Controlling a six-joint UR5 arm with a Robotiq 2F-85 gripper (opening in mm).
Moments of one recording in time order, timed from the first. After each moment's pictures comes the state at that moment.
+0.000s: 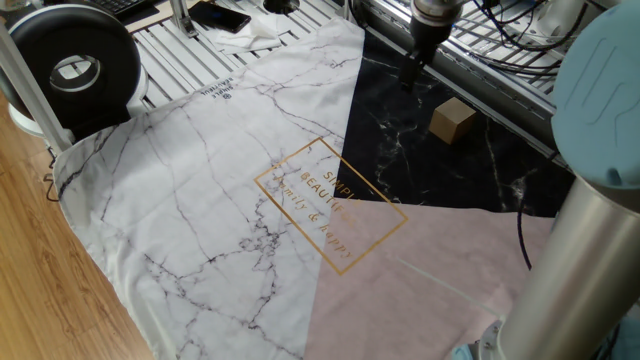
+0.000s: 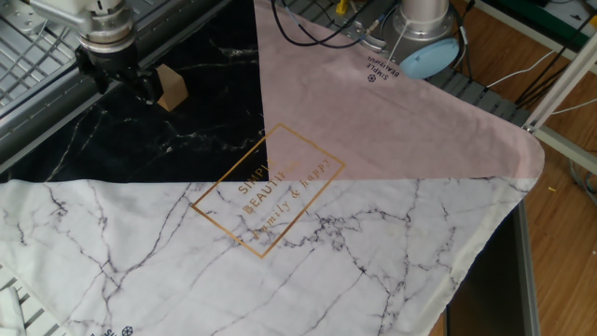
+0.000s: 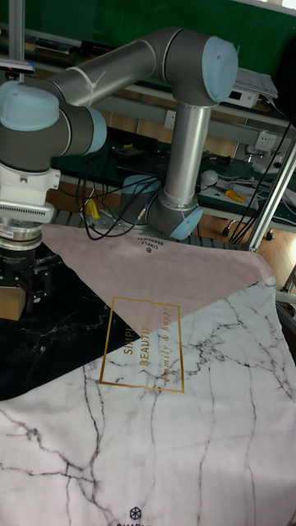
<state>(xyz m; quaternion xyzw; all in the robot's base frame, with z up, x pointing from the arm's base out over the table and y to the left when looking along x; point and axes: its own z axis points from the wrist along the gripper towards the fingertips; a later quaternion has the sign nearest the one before) 0.567 -0.242 0.084 -0.16 0.98 -0.06 0.05</state>
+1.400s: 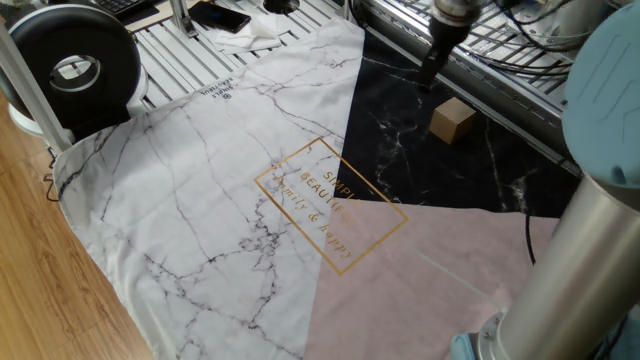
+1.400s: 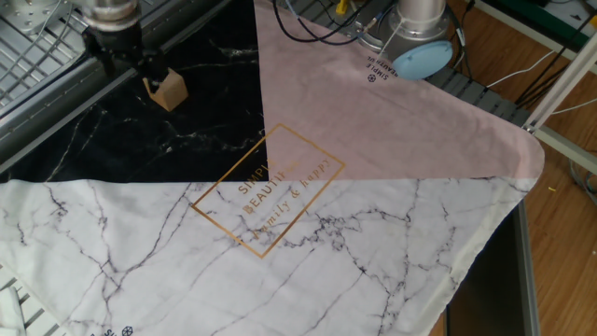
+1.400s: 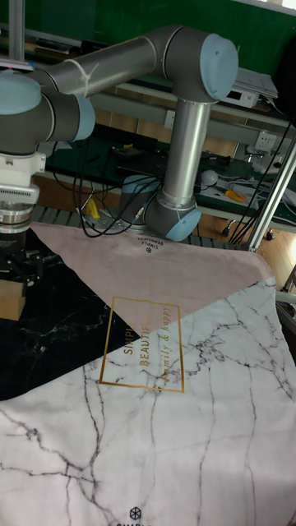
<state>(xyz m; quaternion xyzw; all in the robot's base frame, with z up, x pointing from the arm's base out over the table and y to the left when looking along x) 0.512 -0.261 0.085 -0.13 0.99 -0.03 0.04</state>
